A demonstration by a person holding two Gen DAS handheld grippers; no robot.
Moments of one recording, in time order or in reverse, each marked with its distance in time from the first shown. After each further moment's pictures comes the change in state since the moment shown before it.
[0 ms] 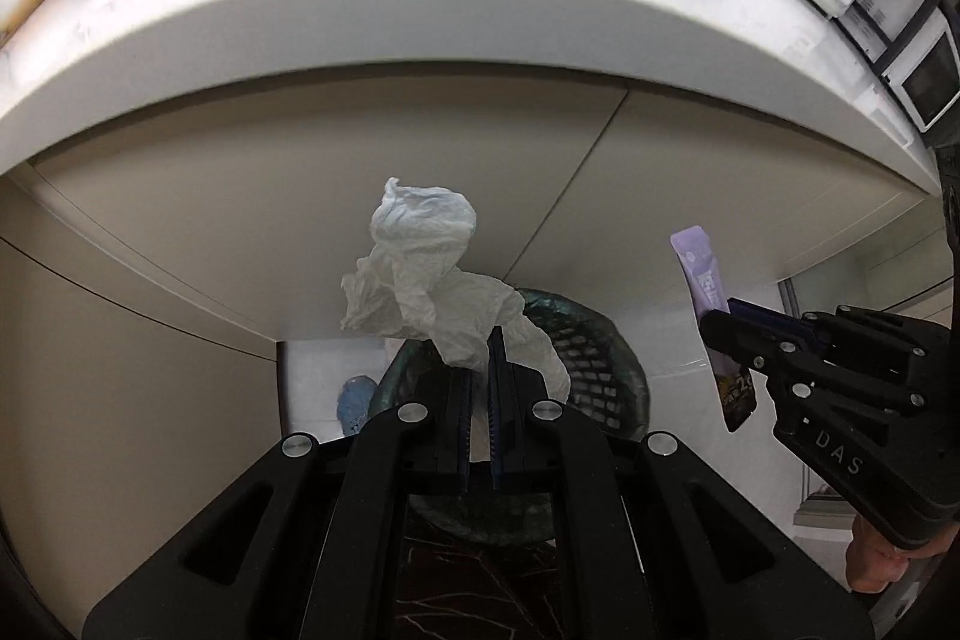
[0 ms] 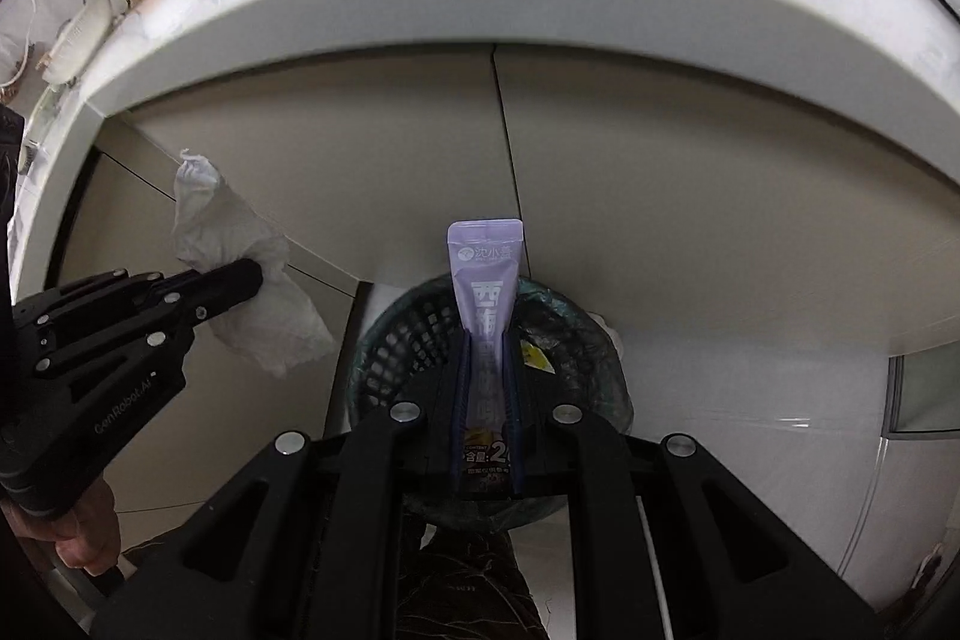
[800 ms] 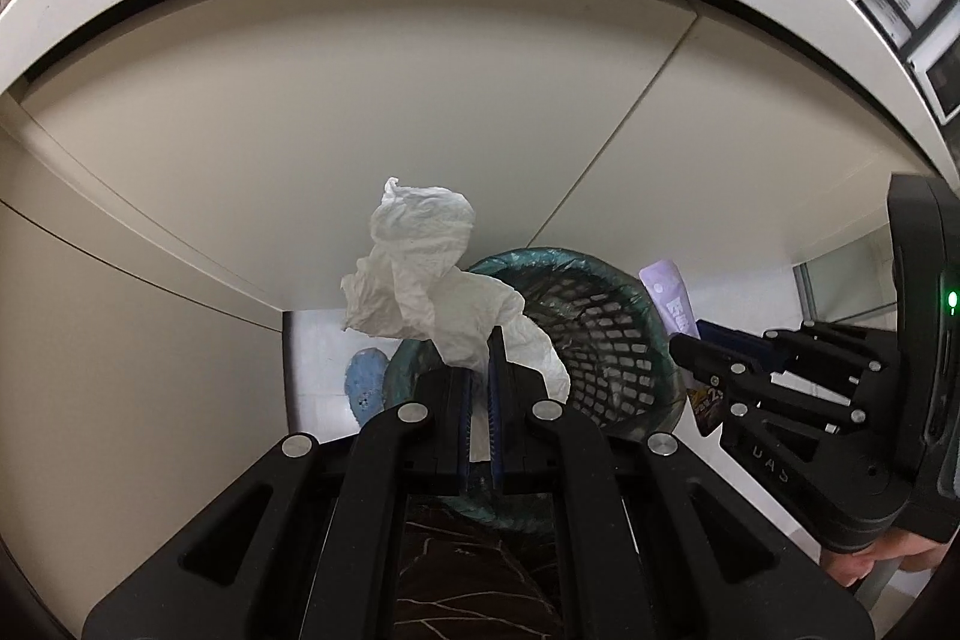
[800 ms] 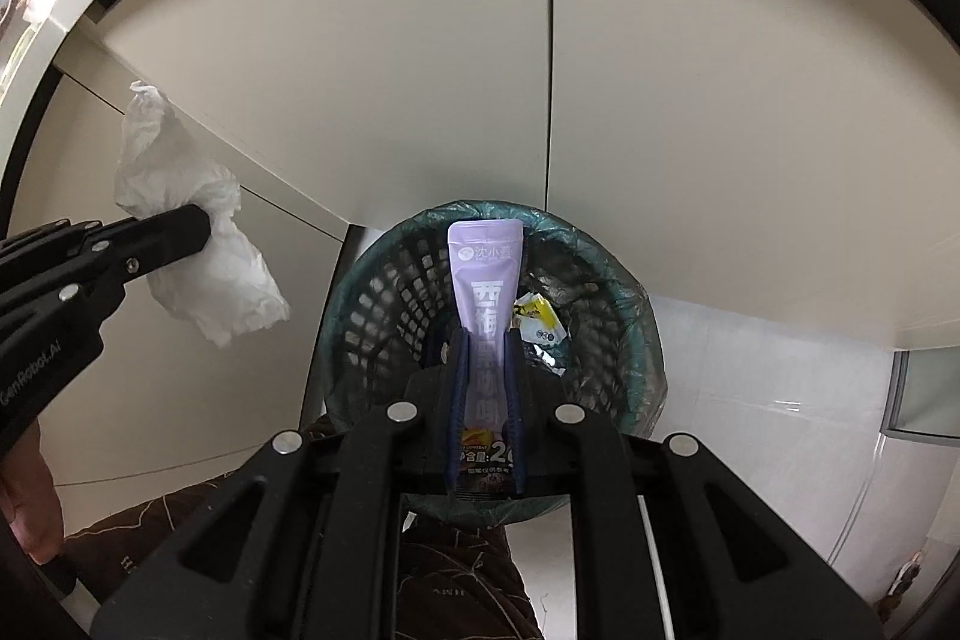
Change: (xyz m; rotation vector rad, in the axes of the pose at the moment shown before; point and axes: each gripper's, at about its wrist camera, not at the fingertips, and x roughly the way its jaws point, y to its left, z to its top) left arm 0.031 0.014 -0.017 -0.009 0.060 0.020; right arm 0.078 0.010 -0.014 -0.055 0.117 -0.021
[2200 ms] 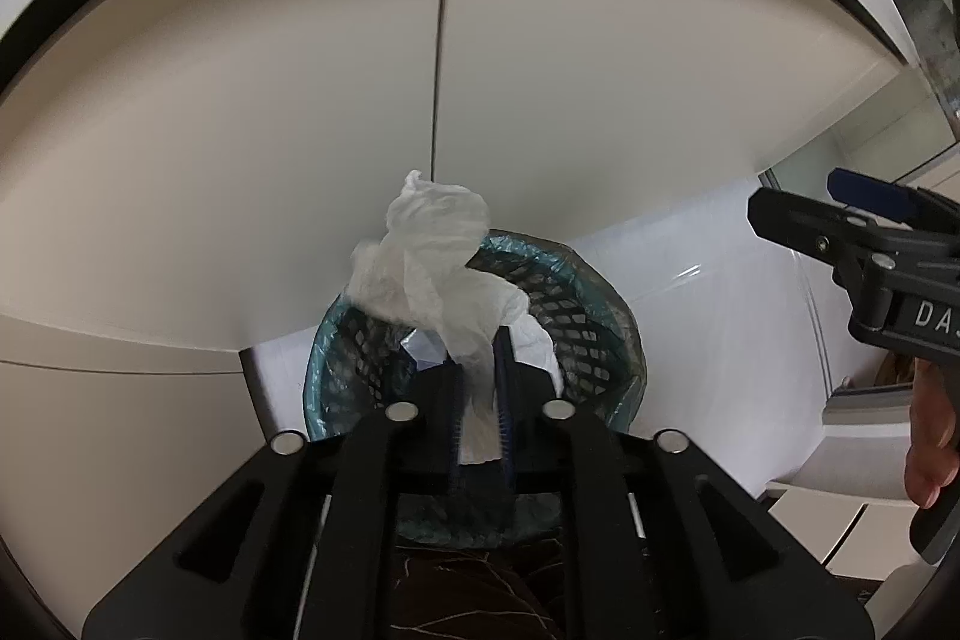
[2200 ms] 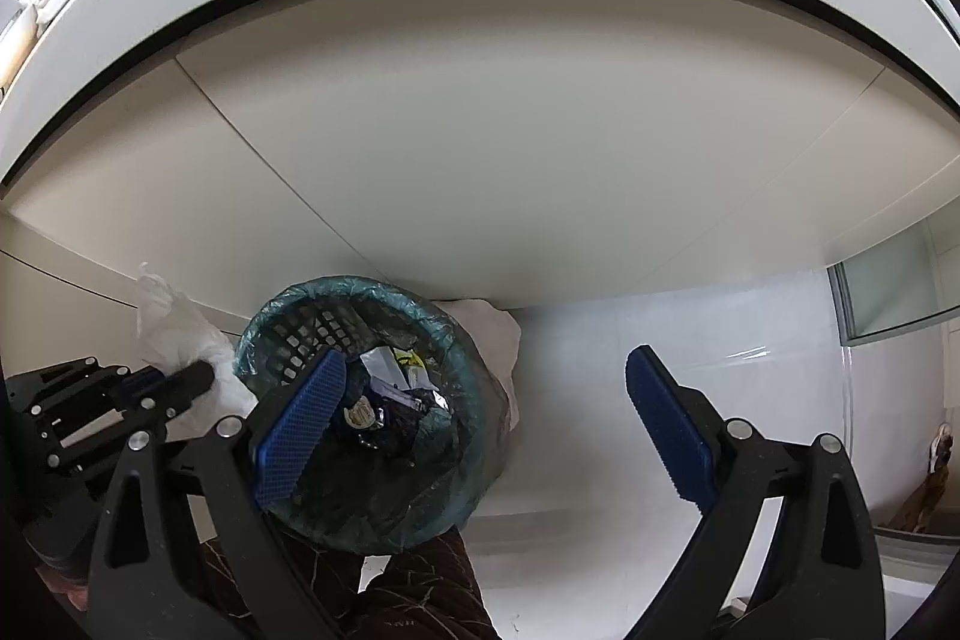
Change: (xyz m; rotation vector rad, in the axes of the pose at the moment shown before) left arm 0.052 -0.072 0.003 0.244 0.069 -0.071; right arm -0.058 -0.106 -0.017 0.295 -0.132 -0.184
